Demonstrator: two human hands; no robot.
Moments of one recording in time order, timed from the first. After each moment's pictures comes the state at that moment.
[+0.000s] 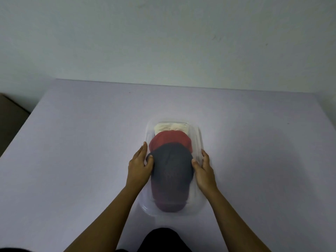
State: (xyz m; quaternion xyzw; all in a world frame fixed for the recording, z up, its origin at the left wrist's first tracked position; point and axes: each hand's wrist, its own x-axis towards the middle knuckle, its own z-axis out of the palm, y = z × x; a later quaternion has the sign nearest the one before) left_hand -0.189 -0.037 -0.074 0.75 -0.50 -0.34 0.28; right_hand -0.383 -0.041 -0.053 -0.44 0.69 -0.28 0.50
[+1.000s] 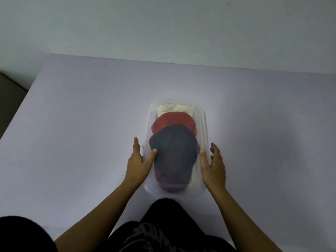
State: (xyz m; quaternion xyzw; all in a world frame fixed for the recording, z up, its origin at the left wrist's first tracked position) left_hand -0.181 -0.004 -0.084 0.76 -0.42 -0.44 0.23; right_hand -0.392 -0.011 -0.077 -0.46 0.75 -0.24 0.41
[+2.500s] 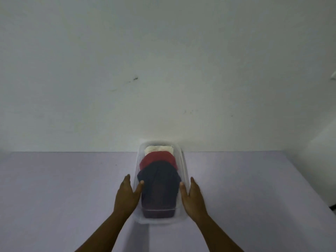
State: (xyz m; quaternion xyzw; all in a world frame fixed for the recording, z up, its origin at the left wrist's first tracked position) left_hand -0.216 -0.232 -0.041 0.76 -0.49 -0.35 0.25; right_hand -0.416 -0.227 -0.050 -0.50 0.73 -0.25 0.39
